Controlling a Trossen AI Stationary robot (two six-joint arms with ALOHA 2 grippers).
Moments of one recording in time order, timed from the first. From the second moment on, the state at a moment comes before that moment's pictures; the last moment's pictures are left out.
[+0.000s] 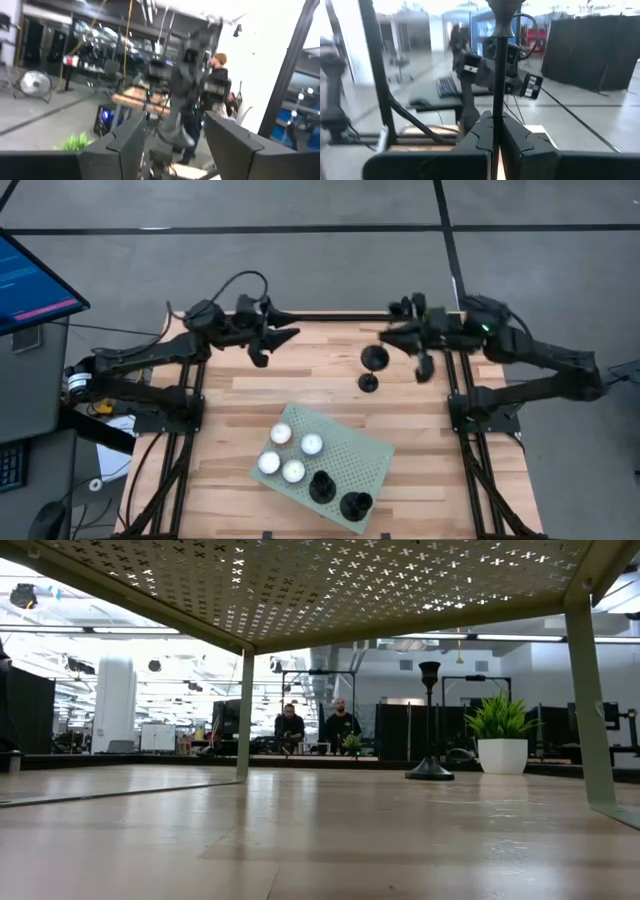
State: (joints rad) left arm 0.33 0.94 0.89 0.50 0.30 -0.31; right arm -0.18 0.95 1.12 -0.13 -0.16 -0.02
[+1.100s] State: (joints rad) left arm 0.33 0.79 0.89 0.50 0.27 -0.41; right arm 0.81 1.33 0.65 0.88 0.95 0.10
